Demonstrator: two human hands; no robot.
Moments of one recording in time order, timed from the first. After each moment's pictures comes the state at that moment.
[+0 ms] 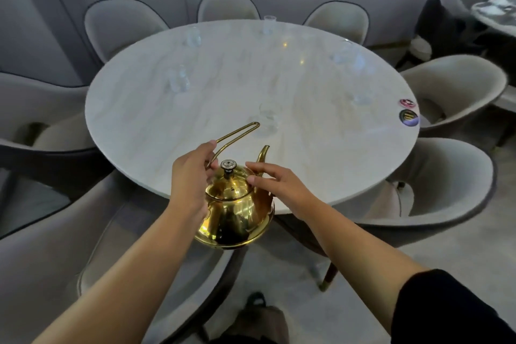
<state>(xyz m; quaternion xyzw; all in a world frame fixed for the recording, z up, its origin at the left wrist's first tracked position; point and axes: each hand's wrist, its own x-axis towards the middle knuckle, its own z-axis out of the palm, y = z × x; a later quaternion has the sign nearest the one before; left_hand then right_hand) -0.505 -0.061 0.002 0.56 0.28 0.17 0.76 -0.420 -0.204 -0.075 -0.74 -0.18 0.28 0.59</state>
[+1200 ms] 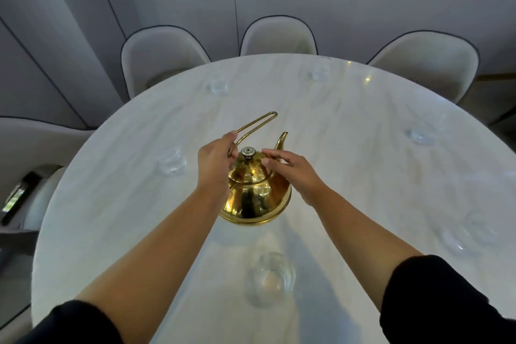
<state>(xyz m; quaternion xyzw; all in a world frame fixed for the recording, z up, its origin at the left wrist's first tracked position) -0.044 0.036 0.006 0.55 0.32 0.28 0.72 0.063 -0.081 -0.059 -0.70 -0.24 0.30 0.61</state>
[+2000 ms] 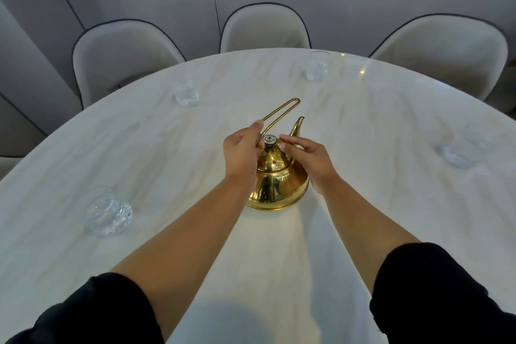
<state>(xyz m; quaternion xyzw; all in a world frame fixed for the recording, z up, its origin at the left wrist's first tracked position) 0.177 0.068 -0.075 0.58 0.27 0.26 0.73 0.273 -0.032 -0.145 -0.66 -0.12 0.22 0.71</state>
